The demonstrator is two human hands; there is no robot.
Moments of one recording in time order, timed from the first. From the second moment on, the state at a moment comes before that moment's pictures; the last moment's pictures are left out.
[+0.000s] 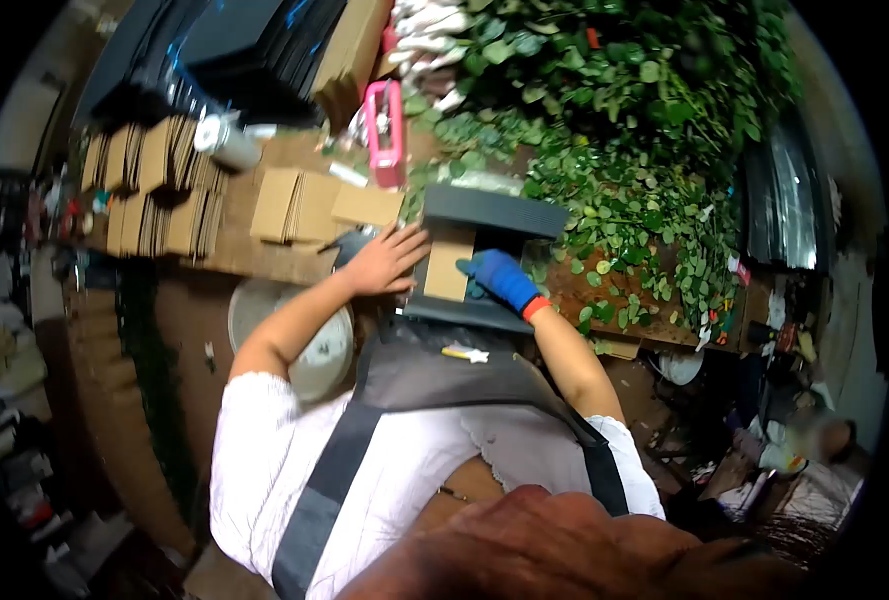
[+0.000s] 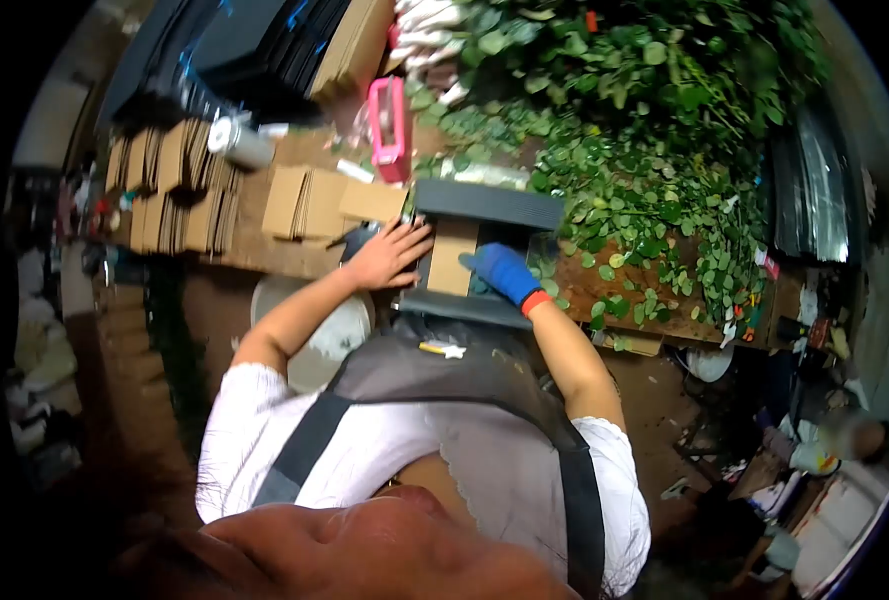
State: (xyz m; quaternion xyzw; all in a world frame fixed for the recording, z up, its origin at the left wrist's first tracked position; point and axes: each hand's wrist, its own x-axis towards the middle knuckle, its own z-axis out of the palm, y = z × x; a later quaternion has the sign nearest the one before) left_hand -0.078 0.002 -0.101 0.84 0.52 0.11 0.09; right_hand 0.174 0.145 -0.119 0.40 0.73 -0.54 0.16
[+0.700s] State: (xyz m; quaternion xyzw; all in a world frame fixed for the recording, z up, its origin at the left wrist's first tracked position) left_hand -0.009 0.042 -0.083 0.84 0.51 0.01 0.17; right_hand 0.206 0.129 0.016 0.17 0.87 -0.46 0.05
